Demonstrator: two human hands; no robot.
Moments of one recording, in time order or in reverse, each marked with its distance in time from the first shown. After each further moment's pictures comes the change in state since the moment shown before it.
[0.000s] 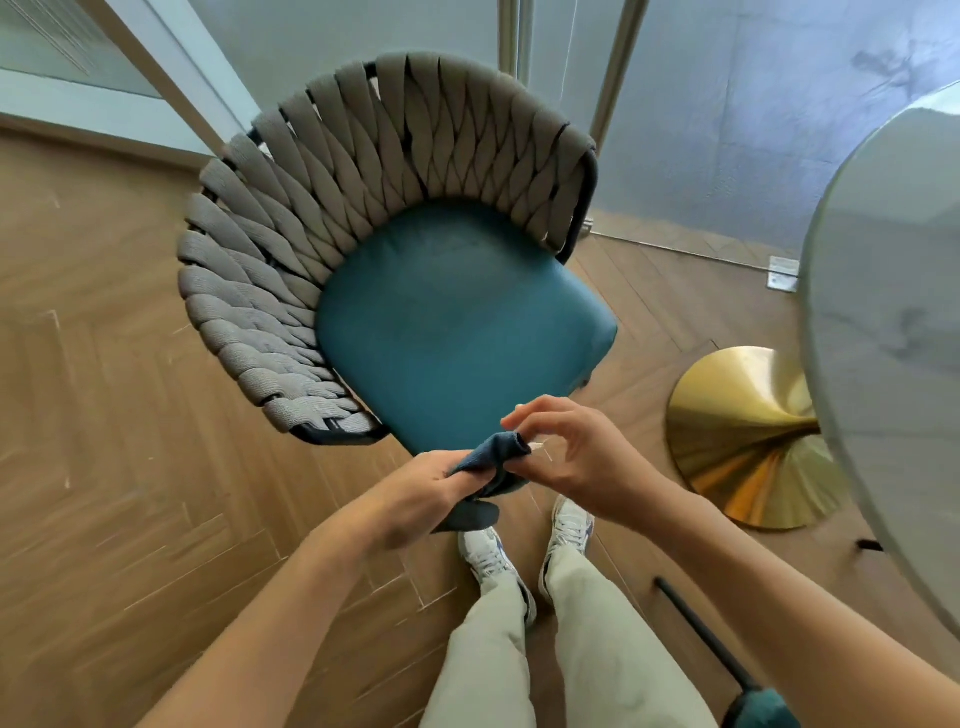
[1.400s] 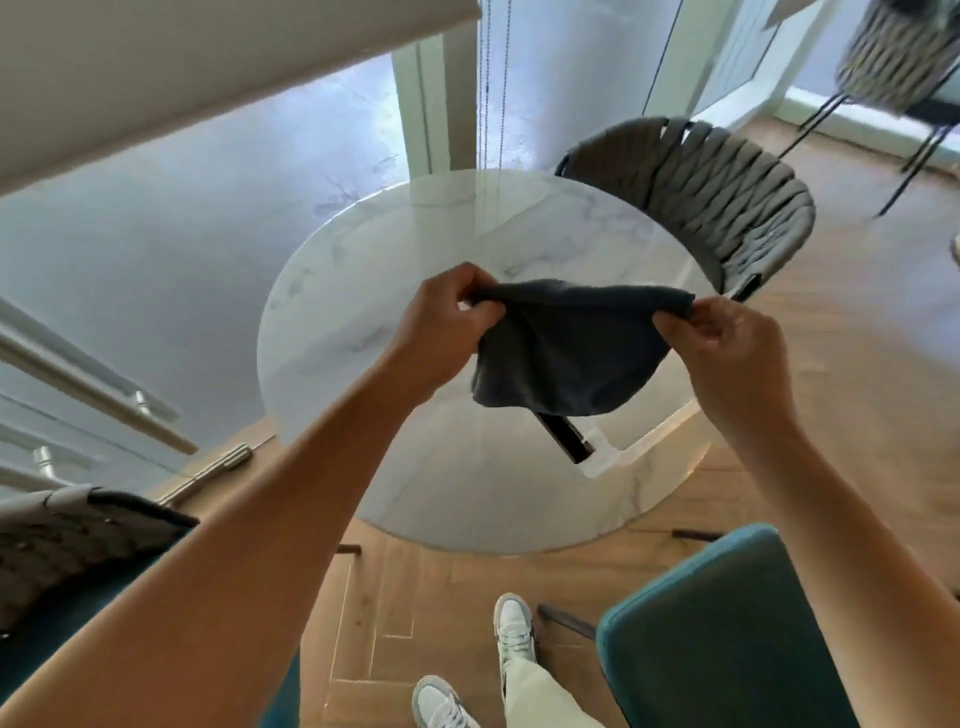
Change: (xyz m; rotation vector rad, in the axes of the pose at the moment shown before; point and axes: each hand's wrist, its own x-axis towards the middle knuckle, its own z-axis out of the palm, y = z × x) left_hand 0.106 0.376 0.399 0.537 -0.313 0.816; right_hand -0.402 0.021 -0.295 -0.098 1.654 0.661
